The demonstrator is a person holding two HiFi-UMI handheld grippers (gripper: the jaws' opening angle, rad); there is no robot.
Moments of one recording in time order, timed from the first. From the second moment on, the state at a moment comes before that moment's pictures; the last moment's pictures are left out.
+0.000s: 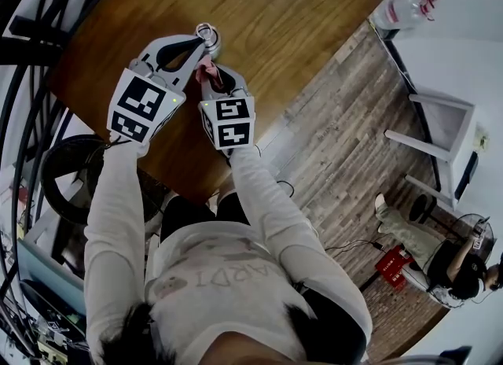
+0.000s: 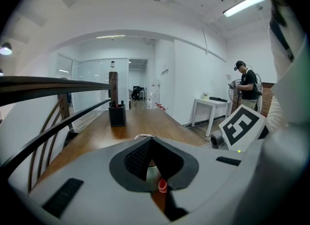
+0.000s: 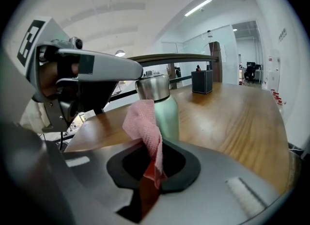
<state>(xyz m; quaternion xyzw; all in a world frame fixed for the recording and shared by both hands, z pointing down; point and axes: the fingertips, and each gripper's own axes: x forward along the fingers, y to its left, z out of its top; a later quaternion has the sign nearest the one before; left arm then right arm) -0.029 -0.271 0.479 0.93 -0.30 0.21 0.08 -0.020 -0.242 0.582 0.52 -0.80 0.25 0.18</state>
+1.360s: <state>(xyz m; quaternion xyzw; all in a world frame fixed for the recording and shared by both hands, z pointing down) -0.028 -0.275 0.478 0.93 -0.30 0.21 0.09 0.016 -0.266 0.547 0.57 -0.77 0.20 0.19</state>
